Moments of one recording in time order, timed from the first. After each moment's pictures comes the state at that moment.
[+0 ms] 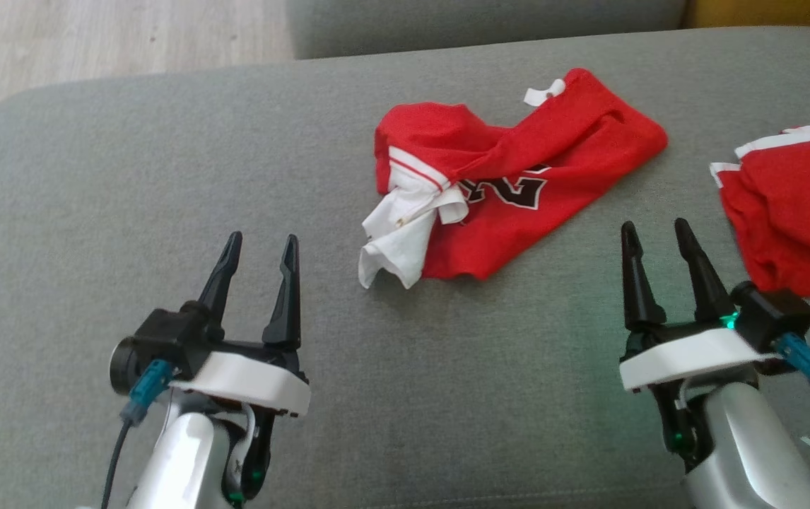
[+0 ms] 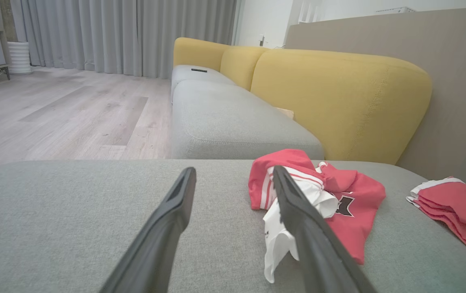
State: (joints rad) left arm -0.14 0.04 -0.27 0.16 -0.23 0.03 -0.26; right arm -0.21 -0.07 0.09 0.35 0.26 0.13 -0.25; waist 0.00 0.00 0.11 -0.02
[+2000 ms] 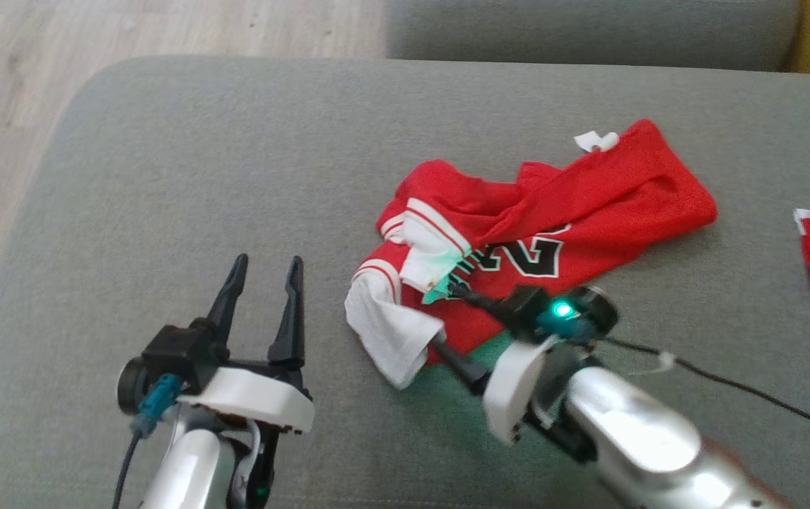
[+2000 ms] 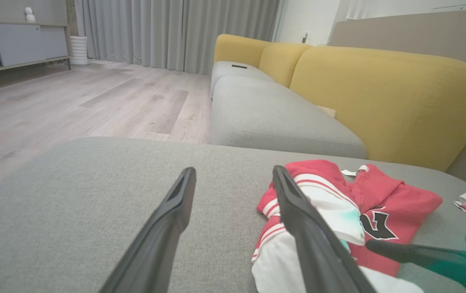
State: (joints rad) left arm -0.11 0.05 -0.29 0.18 -0.24 0.05 -0.26; right arm -0.50 -0.17 0.88 0.56 0.40 0.13 -0.03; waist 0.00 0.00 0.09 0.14
